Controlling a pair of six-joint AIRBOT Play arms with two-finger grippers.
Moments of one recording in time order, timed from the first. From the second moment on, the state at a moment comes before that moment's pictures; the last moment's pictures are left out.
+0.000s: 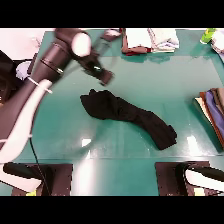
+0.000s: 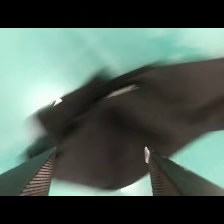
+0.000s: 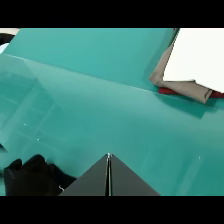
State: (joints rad) left arm -0.55 -1.62 1.94 1.56 -1.47 -1.54; right arm 0.01 -1.27 2.02 -1.10 1.32 1.46
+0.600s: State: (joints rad) left arm -0.28 -1.59 1.47 1.42 -1.35 -1.57; right arm 0.02 -1.21 1.78 -1.10 1.25 1.46
